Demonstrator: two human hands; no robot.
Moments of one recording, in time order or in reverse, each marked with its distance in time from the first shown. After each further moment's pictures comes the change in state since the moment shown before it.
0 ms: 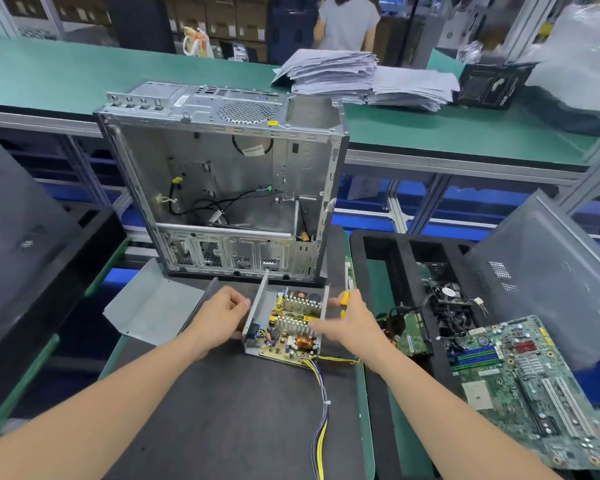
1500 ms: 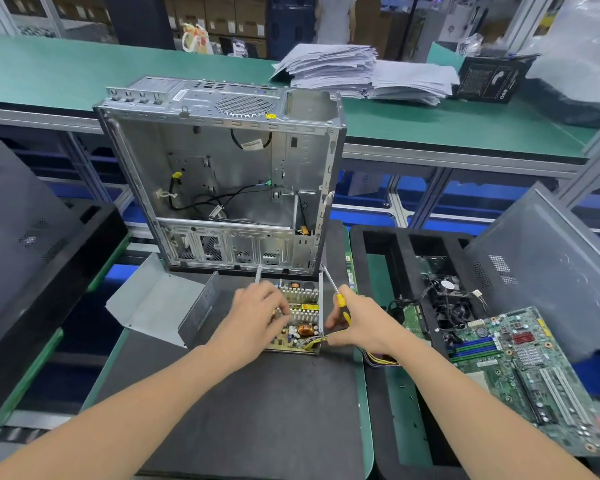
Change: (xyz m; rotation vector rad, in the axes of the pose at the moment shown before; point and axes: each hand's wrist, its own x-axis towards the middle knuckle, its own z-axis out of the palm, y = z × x) left_hand -0.042 0.024 0.034 0.591 0.032 0.711; right_hand -0.005 0.006 -0.033 -0.478 -0.218 -0.291
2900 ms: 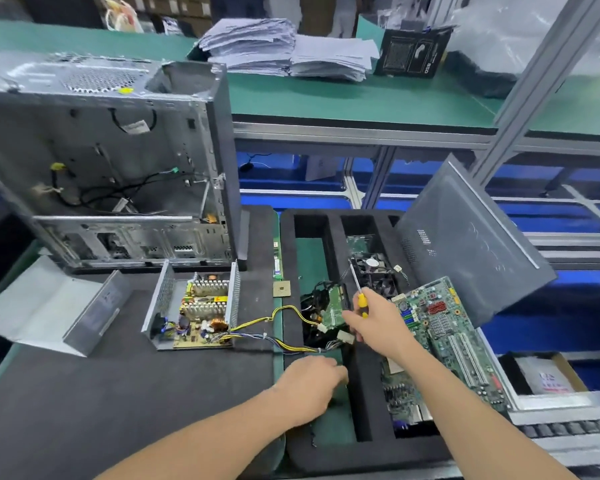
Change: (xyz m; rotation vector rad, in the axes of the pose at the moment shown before) left_hand 0.021 0.179 0.184 0.192 -0.554 0.301; right_hand -0.097 0.126 -0.055 0.204 0.343 0.311
